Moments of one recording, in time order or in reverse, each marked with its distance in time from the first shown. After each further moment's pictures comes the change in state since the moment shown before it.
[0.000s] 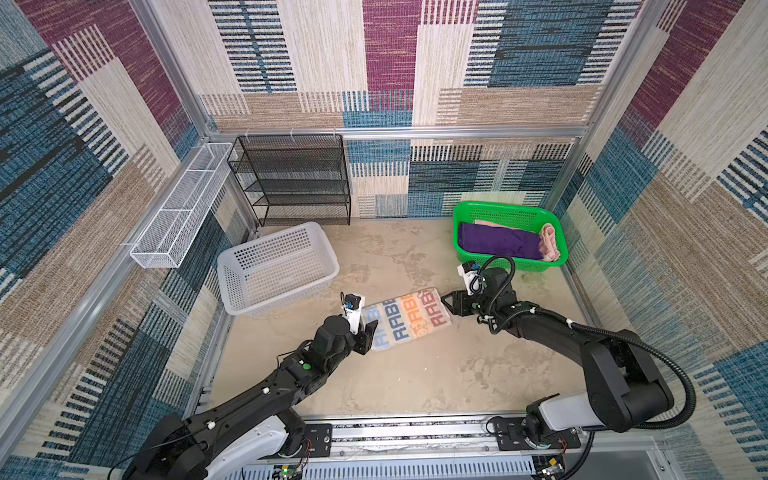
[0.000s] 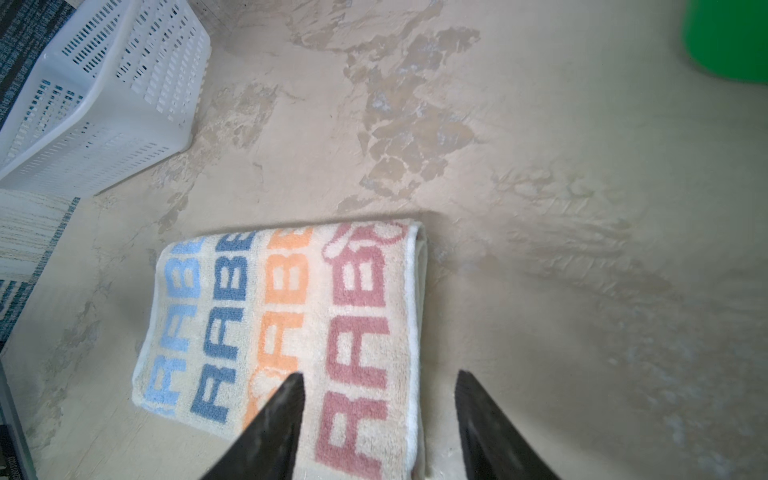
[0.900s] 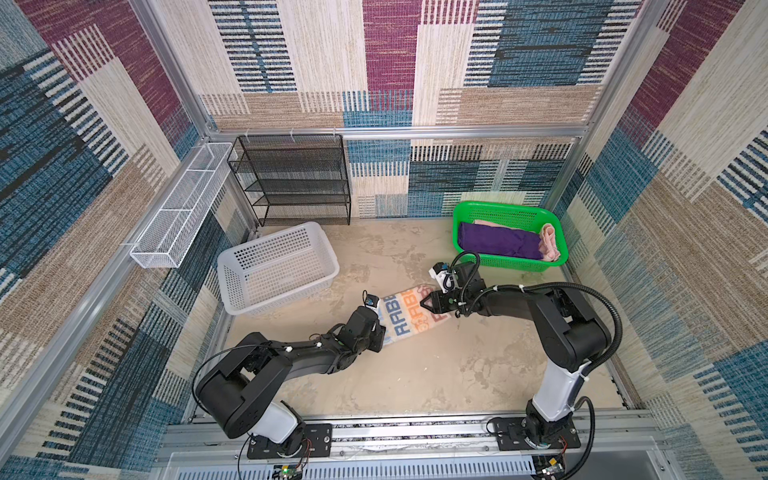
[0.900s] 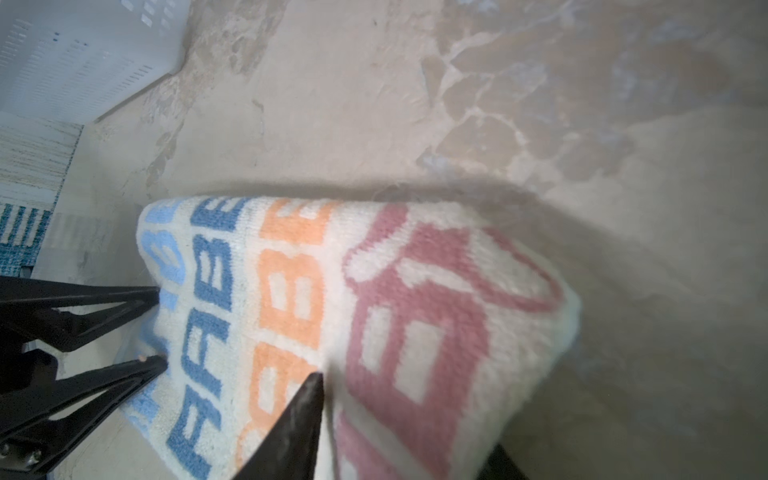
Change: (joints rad) left arm 0.000 0.559 0.111 0.135 0.024 -0.084; right arm 0.081 0.409 0.221 0.016 -0.138 -0.062
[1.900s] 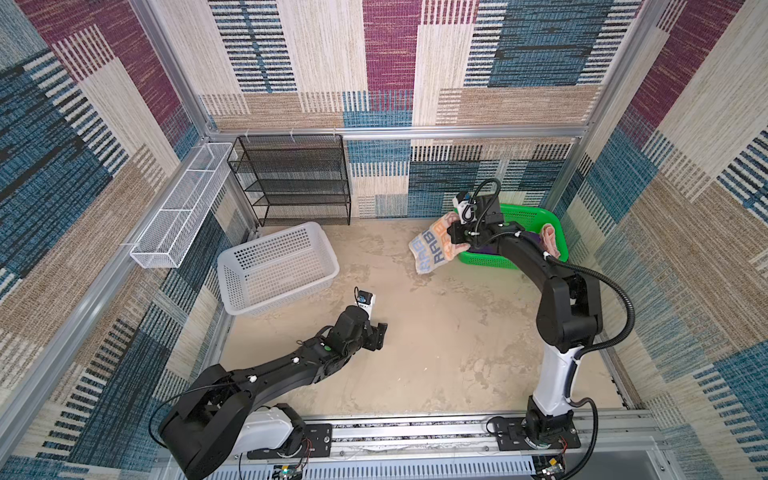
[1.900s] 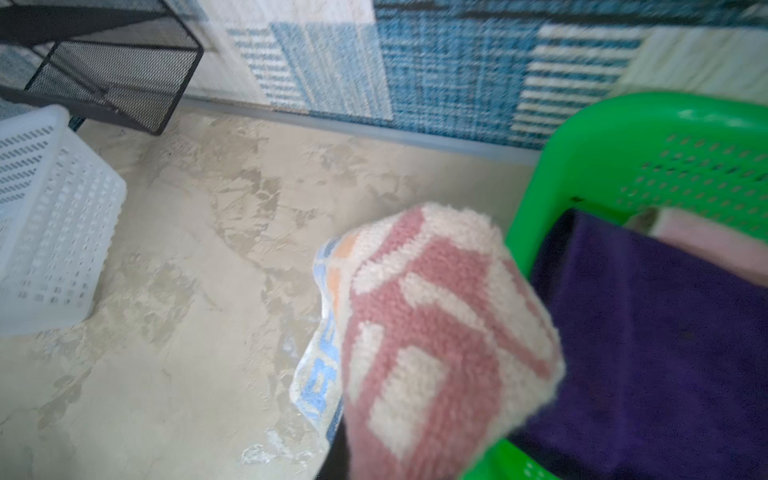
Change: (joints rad) left arm 0.001 -0.259 -0.024 -0.132 0.002 0.004; right arm -0.237 0.114 0.795 -0.468 0.247 -0.148
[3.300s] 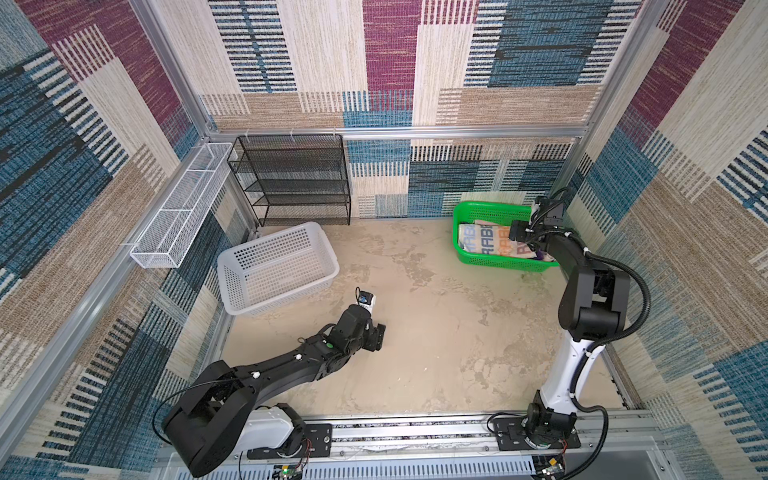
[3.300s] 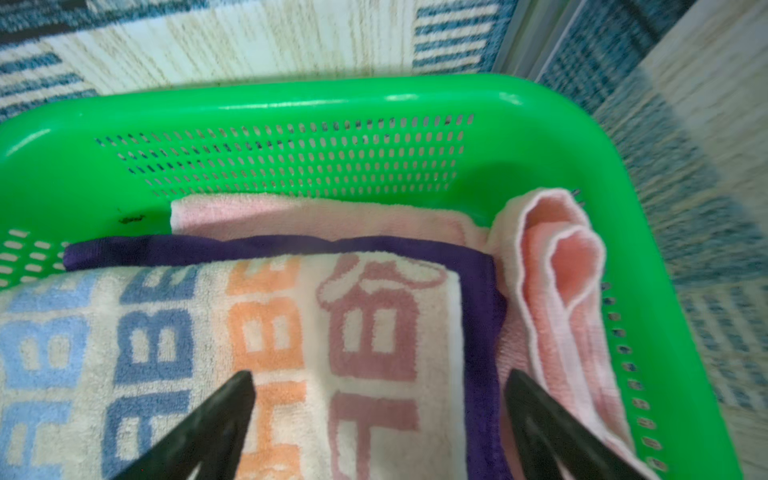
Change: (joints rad) left arm 0.000 0.028 0.031 -0.055 -0.018 0.008; right arm -0.352 0.045 -0.082 0.095 0.304 -0.001
